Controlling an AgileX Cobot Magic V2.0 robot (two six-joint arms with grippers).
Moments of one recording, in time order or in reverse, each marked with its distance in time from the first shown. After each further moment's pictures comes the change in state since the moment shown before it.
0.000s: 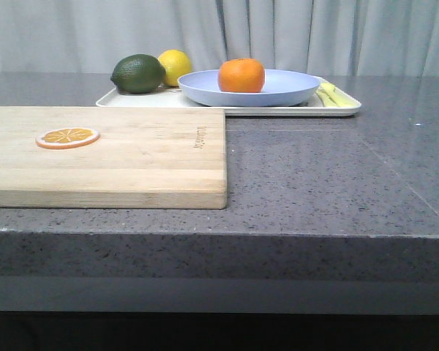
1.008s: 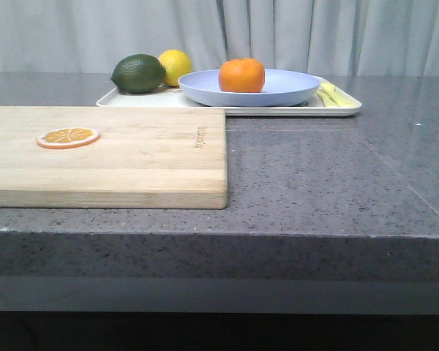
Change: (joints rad) left arm 0.000 0.000 0.000 0.002 0.000 0.000; right arm 0.049 0.151 -0.298 0.001 0.281 -0.002
